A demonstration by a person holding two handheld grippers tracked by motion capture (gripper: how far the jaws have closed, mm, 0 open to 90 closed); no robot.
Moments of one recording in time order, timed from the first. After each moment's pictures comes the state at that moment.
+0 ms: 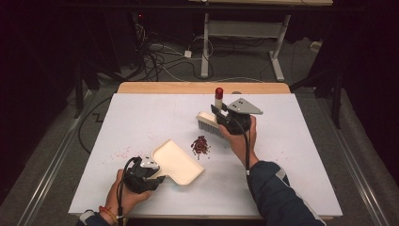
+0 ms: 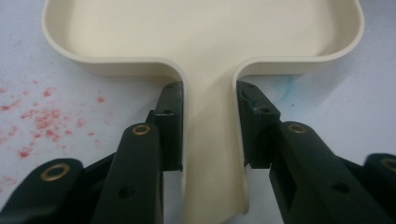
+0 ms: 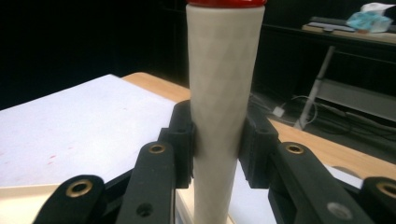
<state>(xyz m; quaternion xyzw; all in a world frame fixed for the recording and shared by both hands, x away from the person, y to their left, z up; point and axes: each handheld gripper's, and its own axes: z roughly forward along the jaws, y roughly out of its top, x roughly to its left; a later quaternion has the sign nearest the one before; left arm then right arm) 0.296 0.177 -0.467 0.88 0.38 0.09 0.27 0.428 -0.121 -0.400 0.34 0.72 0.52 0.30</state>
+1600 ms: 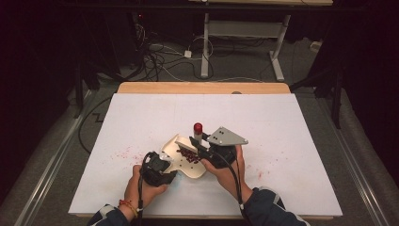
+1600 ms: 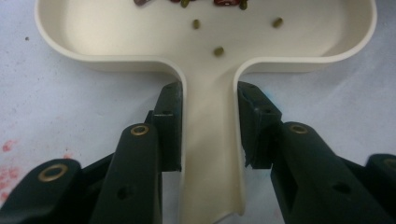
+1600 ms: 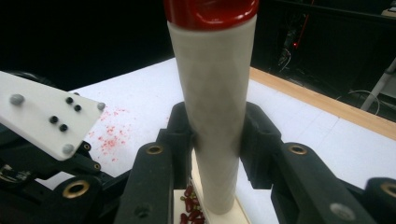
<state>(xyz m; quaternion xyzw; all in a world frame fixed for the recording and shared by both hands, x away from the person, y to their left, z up) 0.319 0.136 -0.472 0.87 0.41 0.09 0.25 0.333 -0.077 -0.400 0.29 0.77 0.52 0.24</state>
